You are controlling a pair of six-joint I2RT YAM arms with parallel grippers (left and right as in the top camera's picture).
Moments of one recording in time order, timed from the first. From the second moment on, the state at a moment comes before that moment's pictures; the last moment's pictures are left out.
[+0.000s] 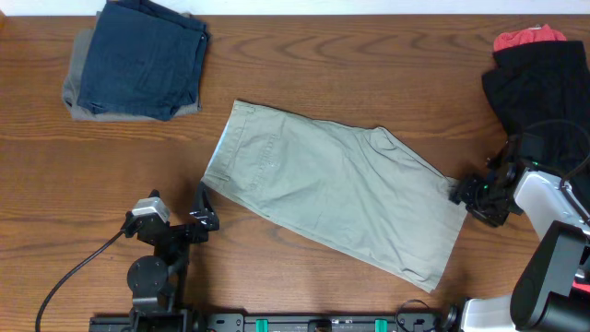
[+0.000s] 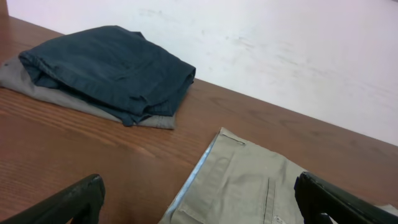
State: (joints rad) left arm 0.02 0.01 0.03 -0.13 0.02 -0.35; right arm -0.33 1.61 0.81 -0.67 -0.14 0.28
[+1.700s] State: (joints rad) left arm 0.02 0.01 0.03 -0.13 0.02 -0.35; right arm -0.32 1.61 0.71 -0.09 -0.25 0.34
